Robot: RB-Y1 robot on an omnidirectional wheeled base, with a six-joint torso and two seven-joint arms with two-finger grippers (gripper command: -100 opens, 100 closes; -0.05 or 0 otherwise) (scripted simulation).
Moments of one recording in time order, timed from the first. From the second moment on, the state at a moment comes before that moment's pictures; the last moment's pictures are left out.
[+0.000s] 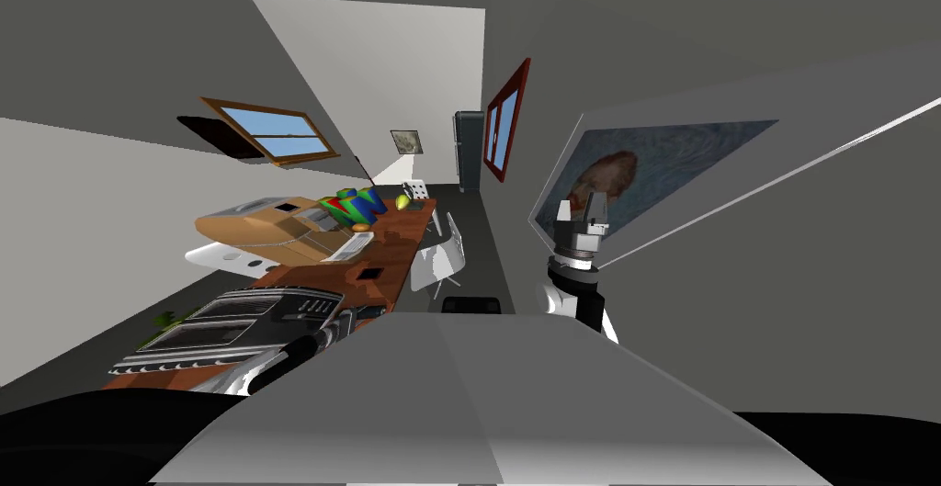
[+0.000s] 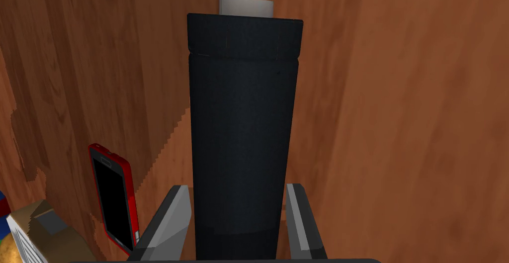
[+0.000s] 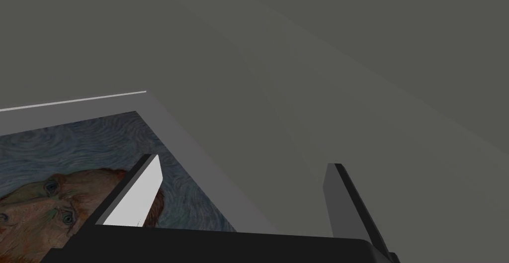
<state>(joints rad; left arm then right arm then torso) 0.54 1.08 -0.43 -1.14 -0.15 -0.31 1.29 0.48 -0.03 0.03 -2.36 0.02 -0.58 0.17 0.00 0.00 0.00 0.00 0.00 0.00</state>
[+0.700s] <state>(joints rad) 0.55 1.11 -0.43 -1.16 -0.16 -0.33 1.30 0.48 -0.03 0.03 -2.36 0.02 -0.58 0.17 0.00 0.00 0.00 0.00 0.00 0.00</state>
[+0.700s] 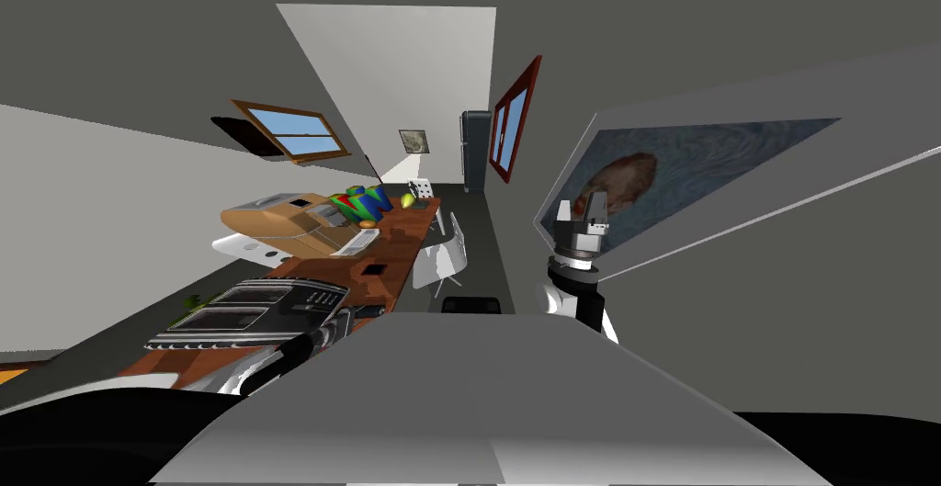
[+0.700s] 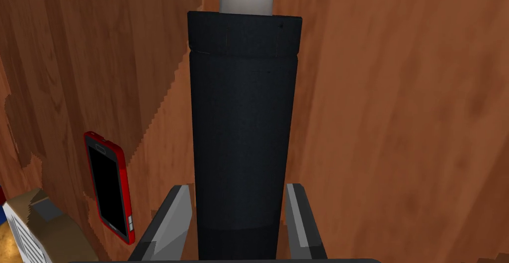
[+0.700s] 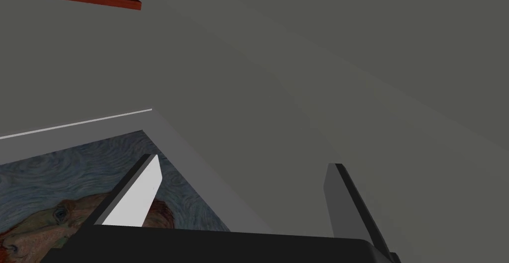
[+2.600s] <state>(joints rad) 0.56 1.44 -0.37 -1.28 -0.24 -0.45 1.46 0.48 -0.03 0.03 -2.36 0.02 -0.58 0.17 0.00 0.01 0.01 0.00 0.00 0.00</state>
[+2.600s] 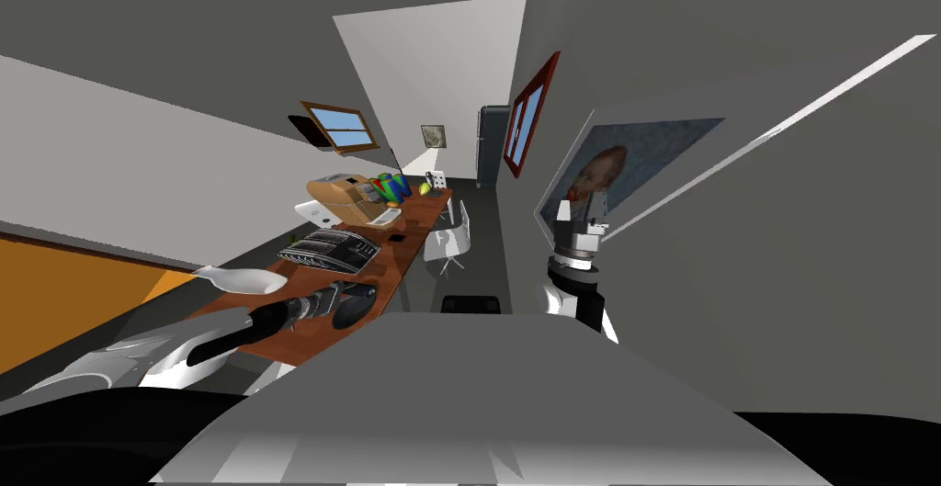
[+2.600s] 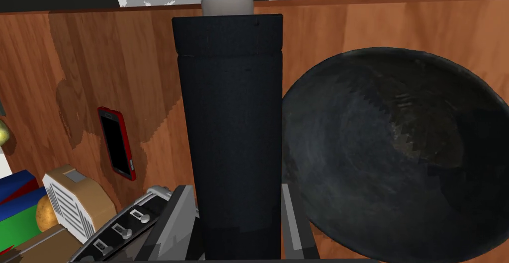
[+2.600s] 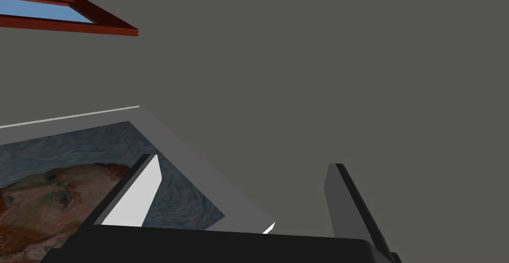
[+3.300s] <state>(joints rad) 0.62 1.43 -0.36 -1.30 -0.20 -0.42 1.44 0.48 -0.03 0.03 -2.36 0.02 -0.58 0.17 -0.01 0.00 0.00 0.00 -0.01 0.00</state>
